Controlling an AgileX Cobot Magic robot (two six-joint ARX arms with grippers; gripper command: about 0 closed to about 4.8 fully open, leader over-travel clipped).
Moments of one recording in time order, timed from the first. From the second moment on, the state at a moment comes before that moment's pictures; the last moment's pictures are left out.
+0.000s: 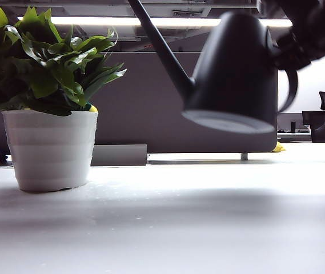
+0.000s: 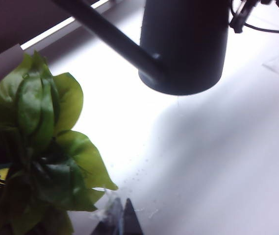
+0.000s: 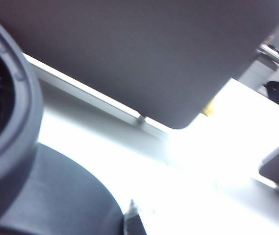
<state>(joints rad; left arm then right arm) -0.74 0.92 1.16 -0.76 -0.07 0.10 0.25 1.34 0.75 0.48 0.15 -0.43</state>
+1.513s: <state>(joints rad) -0.74 1.00 1.13 -0.72 -0.09 0.12 0.05 1.79 0.69 1.09 0.00 -0.67</state>
